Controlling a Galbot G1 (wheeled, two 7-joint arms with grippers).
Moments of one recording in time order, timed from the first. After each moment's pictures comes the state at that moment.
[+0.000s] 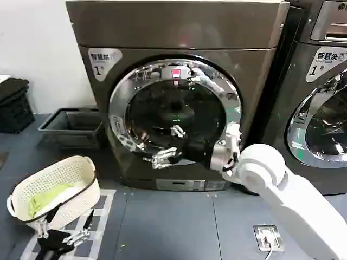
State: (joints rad) left arm 1.98 -1.39 -0.96 -2.36 -0.25 -0.06 0.25; right arm -0.42 0.92 -0.06 2.07 1.02 -0.52 -0.33
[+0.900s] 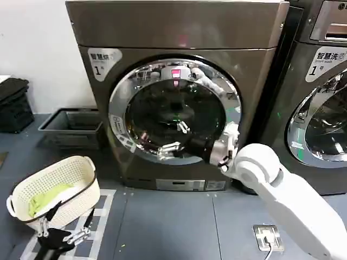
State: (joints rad) left arm 1.98 -1.39 -0.96 -2.38 -0.25 -0.06 0.25; right arm -0.36 0.95 -0.14 1.90 0.89 -0.41 -0.37
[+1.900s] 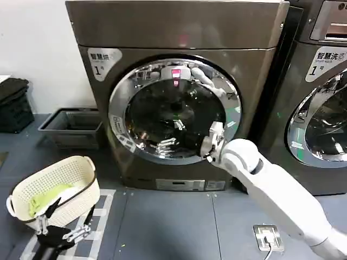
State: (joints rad) left arm 1.98 -1.40 -0.96 -2.41 -0.26 -0.06 0.25; right arm -0.29 1.03 -0.25 1.67 0.81 -0.30 -0.37
